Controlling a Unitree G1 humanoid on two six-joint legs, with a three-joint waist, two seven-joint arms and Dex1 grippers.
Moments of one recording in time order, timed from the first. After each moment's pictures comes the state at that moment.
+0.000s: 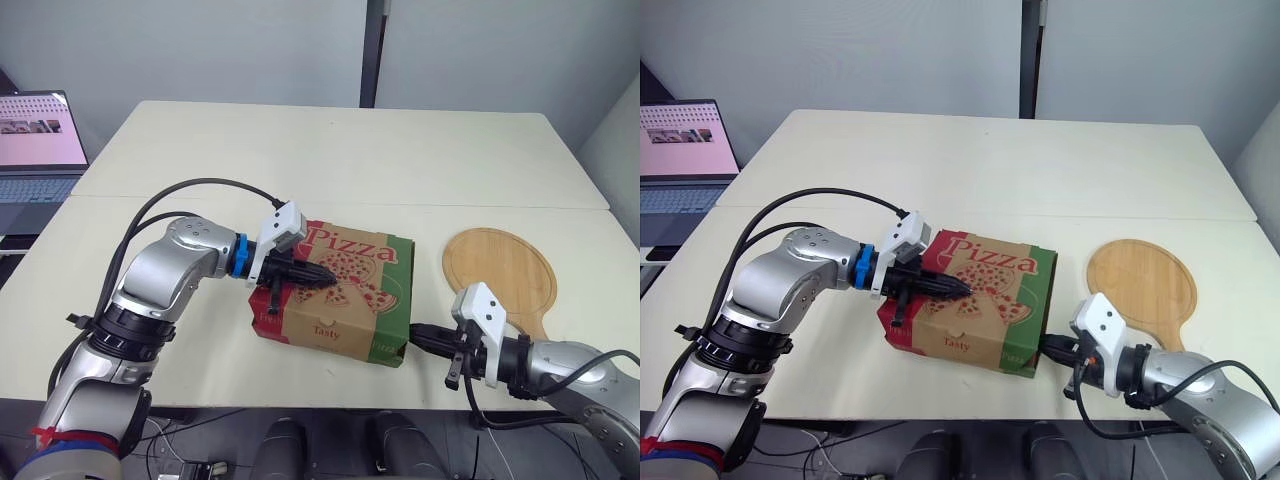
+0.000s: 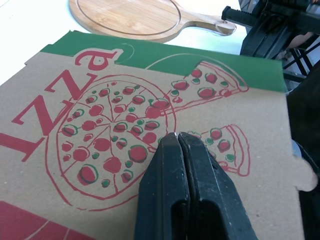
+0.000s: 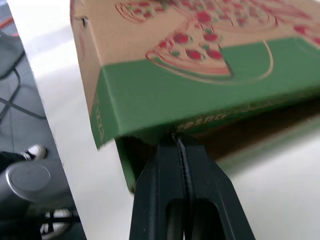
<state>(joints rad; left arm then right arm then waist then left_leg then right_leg) -0.68 0.71 -0.25 -0.07 -0.44 0.72 -1.28 0.11 -0.78 -0.02 -0.78 0.64 0.80 0.60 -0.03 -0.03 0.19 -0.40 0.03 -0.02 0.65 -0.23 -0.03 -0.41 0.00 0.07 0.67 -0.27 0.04</state>
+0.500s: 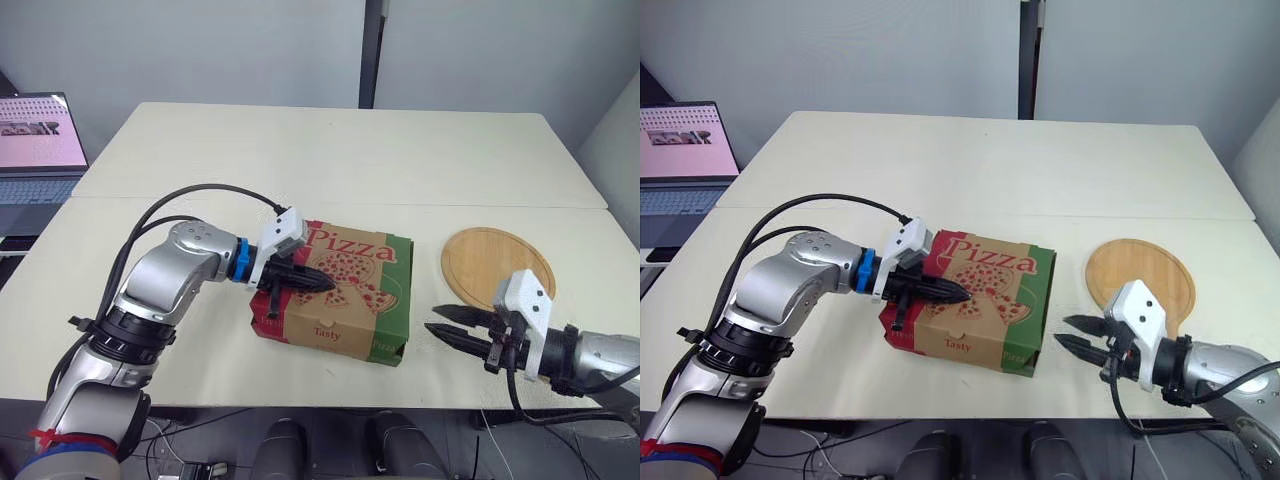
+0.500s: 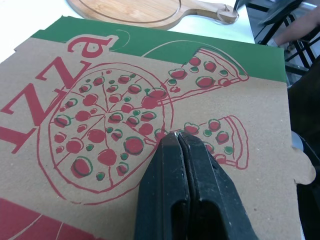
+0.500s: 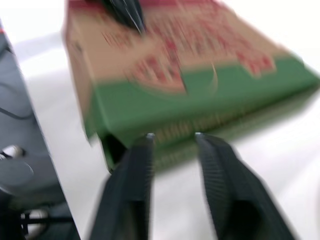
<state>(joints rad) -0.67 0.71 -0.27 -0.07 -0.41 0.71 -1.28 0.08 -0.84 -0.23 -0.86 0.81 0.81 0.64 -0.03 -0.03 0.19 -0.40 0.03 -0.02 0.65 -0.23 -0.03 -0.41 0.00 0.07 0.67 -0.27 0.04</state>
